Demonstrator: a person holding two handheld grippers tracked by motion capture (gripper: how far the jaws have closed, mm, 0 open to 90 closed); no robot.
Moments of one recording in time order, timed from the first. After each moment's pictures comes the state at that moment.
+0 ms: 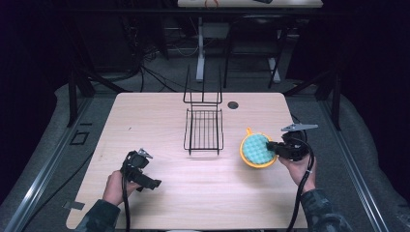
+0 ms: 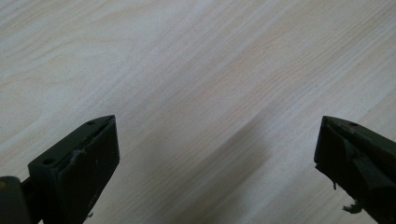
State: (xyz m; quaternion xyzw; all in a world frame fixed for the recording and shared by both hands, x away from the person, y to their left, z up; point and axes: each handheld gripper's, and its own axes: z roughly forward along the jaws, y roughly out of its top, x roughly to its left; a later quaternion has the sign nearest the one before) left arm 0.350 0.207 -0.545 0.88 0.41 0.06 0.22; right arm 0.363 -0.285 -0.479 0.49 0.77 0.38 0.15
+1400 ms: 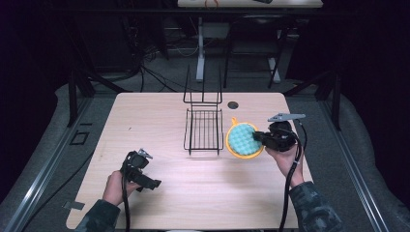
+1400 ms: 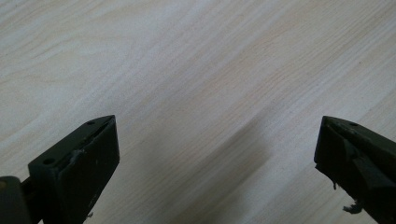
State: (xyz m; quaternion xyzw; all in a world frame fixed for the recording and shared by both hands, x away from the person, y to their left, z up) left arm 0.350 0.208 -0.545 0.88 0.41 0.06 0.22; right arm 0.375 -0.243 -0.450 0.45 0.78 0.41 0.16
